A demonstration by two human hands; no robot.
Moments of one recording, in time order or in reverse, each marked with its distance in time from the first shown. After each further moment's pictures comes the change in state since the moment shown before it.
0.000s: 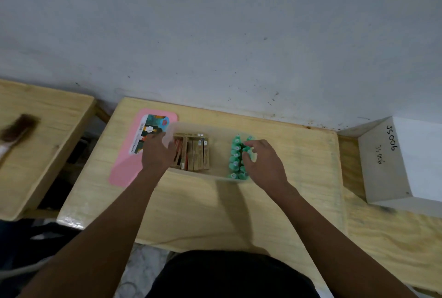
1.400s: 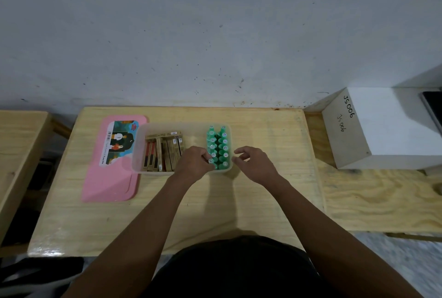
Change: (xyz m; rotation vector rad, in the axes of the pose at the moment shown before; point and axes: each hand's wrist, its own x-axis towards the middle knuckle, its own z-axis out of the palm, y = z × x) left_hand -0.058 0.068 0.073 0.036 -0.518 0.286; right_hand -0.023 0.044 -0.005 0.160 -0.144 0.319
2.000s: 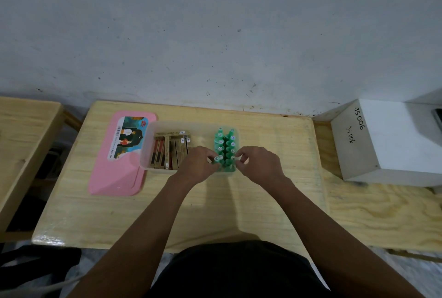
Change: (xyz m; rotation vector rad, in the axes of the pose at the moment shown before) left_hand -0.009 -0.002 -0.012 -0.001 0.025 0.139; right_hand -0.004 -0.032 -0.007 -0.524 0.064 -0.192
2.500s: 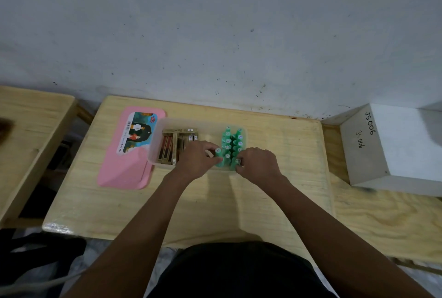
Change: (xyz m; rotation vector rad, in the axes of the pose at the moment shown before) left_hand -0.010 -0.004 -0.019 -0.139 0.072 -0.016; right_hand 0.007 -0.018 0.010 -0.262 -0.048 -0.140
